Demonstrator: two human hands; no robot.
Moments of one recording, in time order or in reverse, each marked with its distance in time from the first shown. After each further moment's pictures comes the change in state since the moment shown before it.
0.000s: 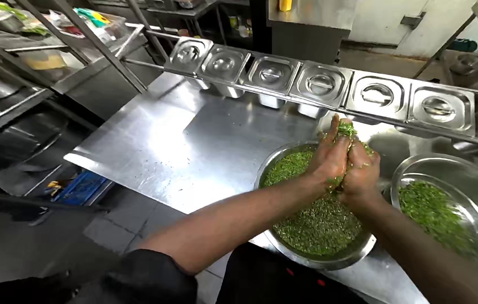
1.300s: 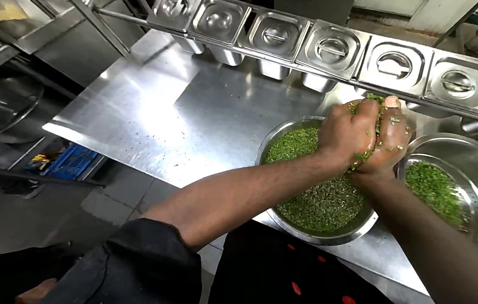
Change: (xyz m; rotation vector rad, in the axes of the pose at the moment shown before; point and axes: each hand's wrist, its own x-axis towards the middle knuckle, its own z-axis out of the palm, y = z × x) left_hand -0.004 0.043 -0.002 0.075 0.146 -0.093; right_hand 0.009 0.009 0.008 0.065 0.001 -0.390
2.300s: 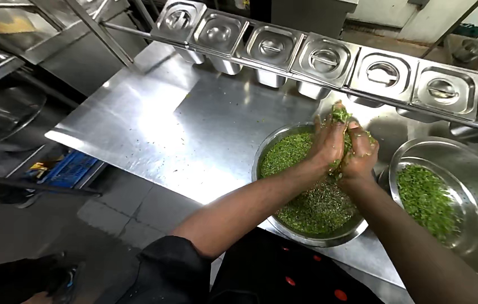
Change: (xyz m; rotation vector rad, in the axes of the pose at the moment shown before) left_hand -0.002 -0.041 0.001 -0.107 -0.113 -0.046; right_hand -0.014 0.021 -0.023 -0.068 0.015 0.283
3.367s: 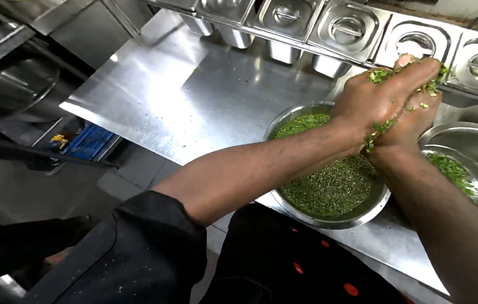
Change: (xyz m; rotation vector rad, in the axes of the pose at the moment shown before) left_hand 0.071 -0.059 -0.017 -0.167 -0.123 0.357; right_hand 0.054 0.060 -0.008 -0.023 -0.025 -0.482
